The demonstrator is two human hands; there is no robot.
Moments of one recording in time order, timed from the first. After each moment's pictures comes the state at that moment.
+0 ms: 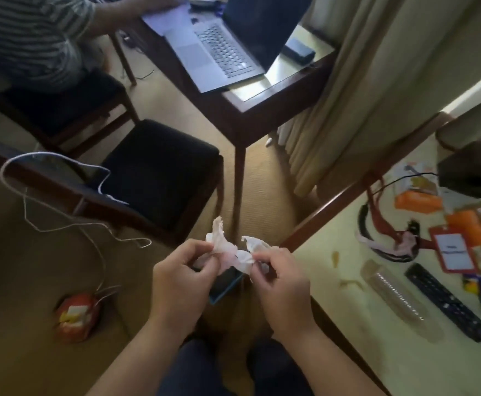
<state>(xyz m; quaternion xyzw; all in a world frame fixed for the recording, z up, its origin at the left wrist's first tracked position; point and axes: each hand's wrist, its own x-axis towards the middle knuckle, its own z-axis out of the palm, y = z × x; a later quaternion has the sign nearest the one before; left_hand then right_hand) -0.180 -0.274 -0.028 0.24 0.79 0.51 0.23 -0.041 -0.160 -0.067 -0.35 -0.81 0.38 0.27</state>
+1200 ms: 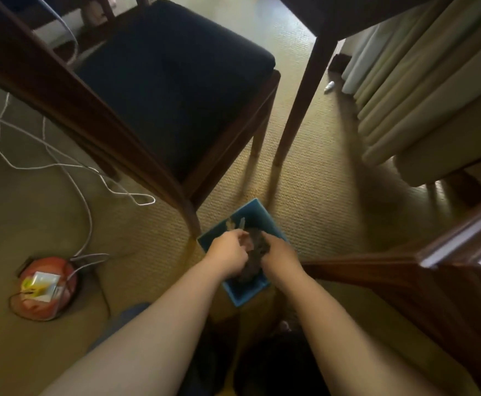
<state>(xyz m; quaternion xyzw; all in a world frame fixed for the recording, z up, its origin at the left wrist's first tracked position) -0.275 -0.229 -0.473 0.14 0.83 0.24 0.48 -0.177 -0.138 -0.460 -0.46 -0.72 0.48 -0.20</state>
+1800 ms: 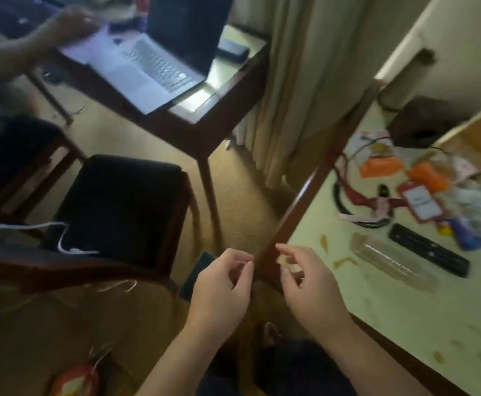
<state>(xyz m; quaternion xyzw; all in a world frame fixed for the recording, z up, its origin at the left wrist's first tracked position) -0.182 -0.222 -0.036 0.37 0.76 0.35 0.40 -0.018 -0.148 -0.049 -0.54 -0.73 0.38 0.17</state>
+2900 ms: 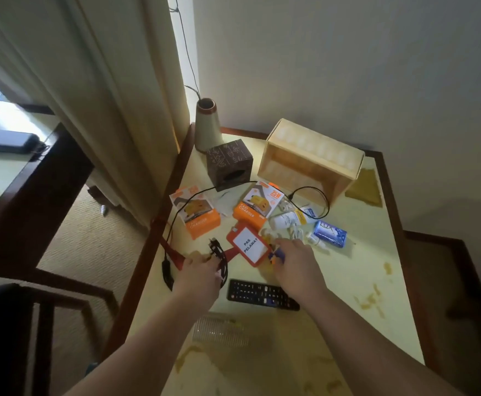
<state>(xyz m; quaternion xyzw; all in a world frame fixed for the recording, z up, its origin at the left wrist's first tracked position) 0.057 0.095 -0.084 0.70 0.66 -0.07 0.26 0.278 0.093 -0.055 -0.74 -0.61 0.27 0.08</state>
